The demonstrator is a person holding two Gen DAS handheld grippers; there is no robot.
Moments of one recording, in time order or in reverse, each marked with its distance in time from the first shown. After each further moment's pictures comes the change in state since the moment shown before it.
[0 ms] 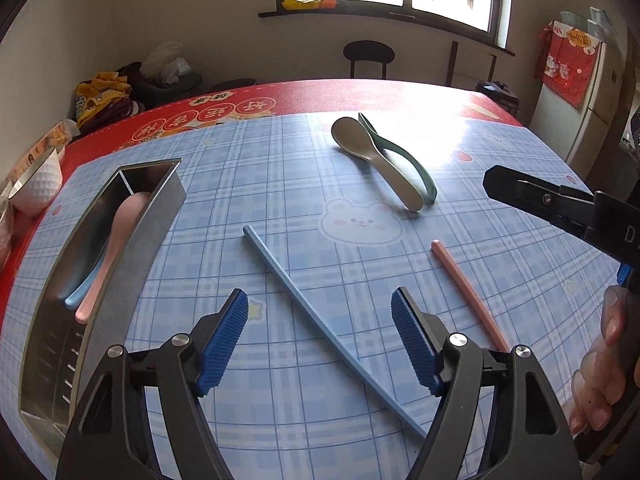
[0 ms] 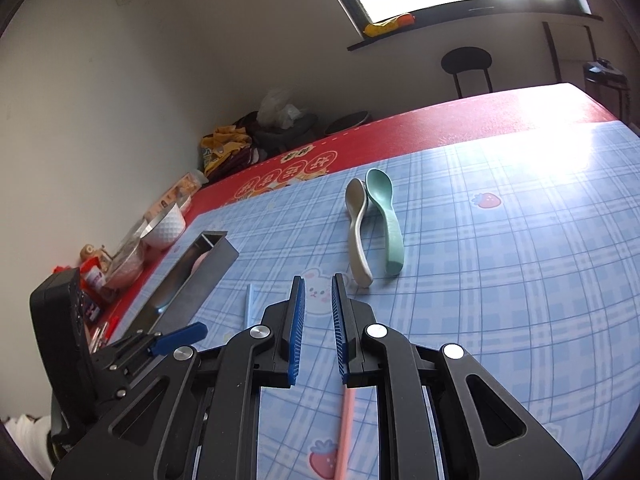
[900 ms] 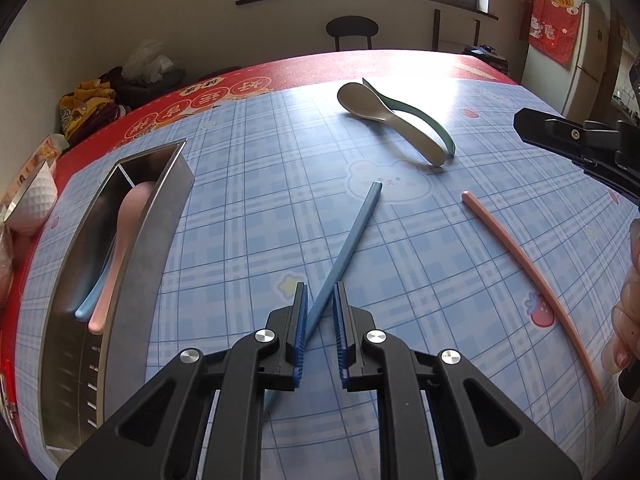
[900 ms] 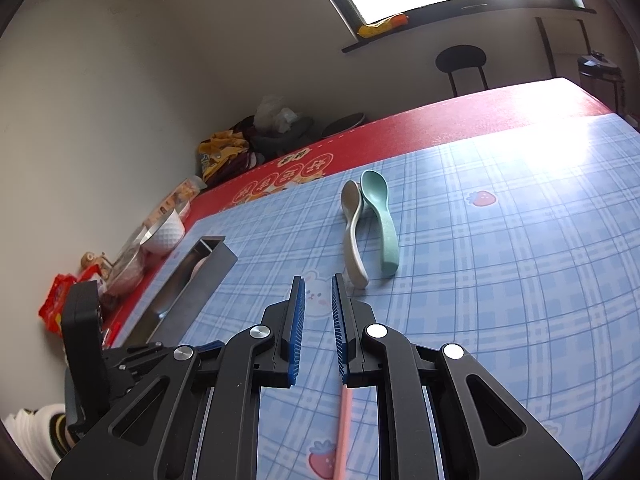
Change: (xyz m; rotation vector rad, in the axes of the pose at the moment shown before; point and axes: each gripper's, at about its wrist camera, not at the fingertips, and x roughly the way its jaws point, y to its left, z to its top) left arm 0.012 0.025 -0.011 0.126 0.064 -0.001; right arm 0.000 -0.006 0.001 0.021 0.000 -0.004
